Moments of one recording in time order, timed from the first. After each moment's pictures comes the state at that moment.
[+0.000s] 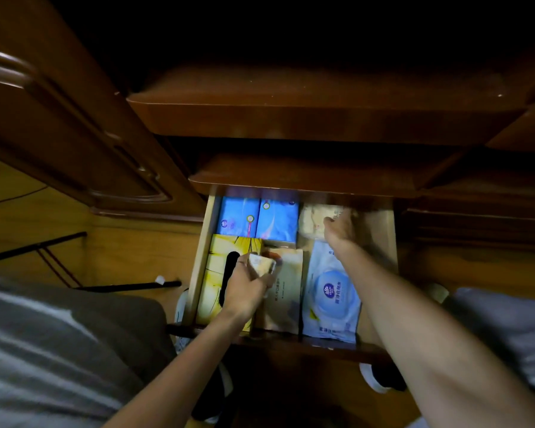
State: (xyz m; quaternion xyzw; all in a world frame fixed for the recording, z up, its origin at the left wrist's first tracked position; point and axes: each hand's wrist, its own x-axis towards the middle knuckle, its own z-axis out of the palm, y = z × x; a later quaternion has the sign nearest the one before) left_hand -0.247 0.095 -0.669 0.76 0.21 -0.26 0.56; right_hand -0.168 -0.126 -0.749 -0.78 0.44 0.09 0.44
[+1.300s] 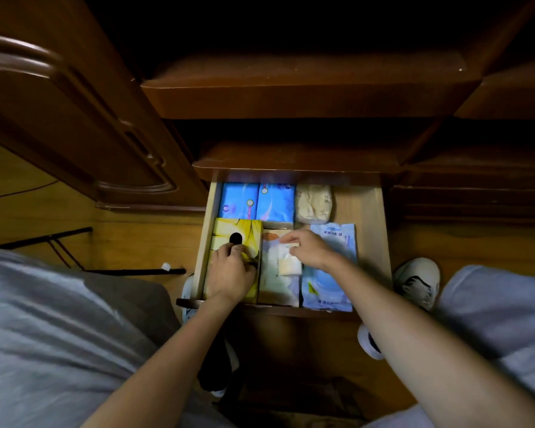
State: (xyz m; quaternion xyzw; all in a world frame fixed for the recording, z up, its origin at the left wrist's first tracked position) left_hand -0.263 0.147 -0.686 0.96 -0.02 -0.19 0.18; right_hand -0.251 -0.068 -0.717 -0.85 0.12 0.25 0.45
